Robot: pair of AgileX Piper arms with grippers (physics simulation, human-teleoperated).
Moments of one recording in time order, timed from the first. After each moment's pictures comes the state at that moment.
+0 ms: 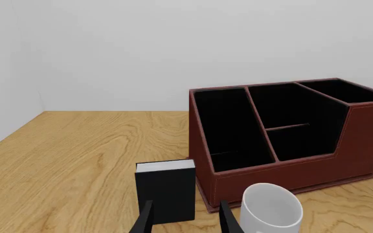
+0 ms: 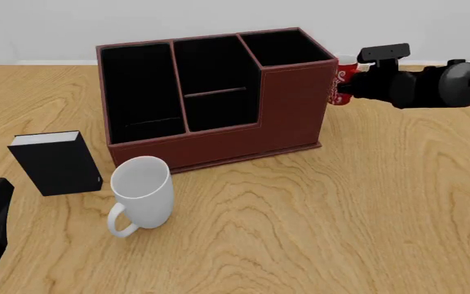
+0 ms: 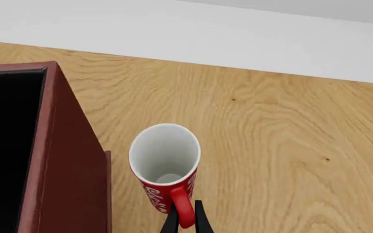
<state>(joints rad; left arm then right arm) 0.00 0.00 0.00 0.00 0.00 0.02 2.02 -1.33 -0.15 -0.08</state>
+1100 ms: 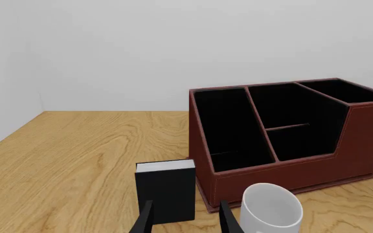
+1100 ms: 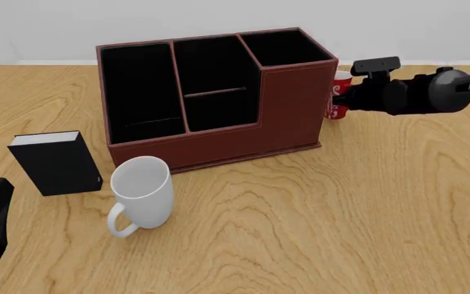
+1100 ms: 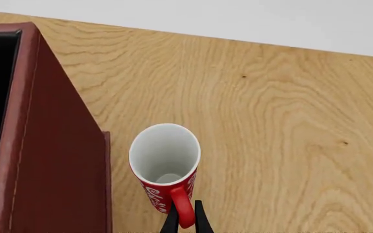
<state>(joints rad) 0.00 0.00 0.00 0.00 0.00 0.02 2.07 -1.34 -0.09 -0.07</state>
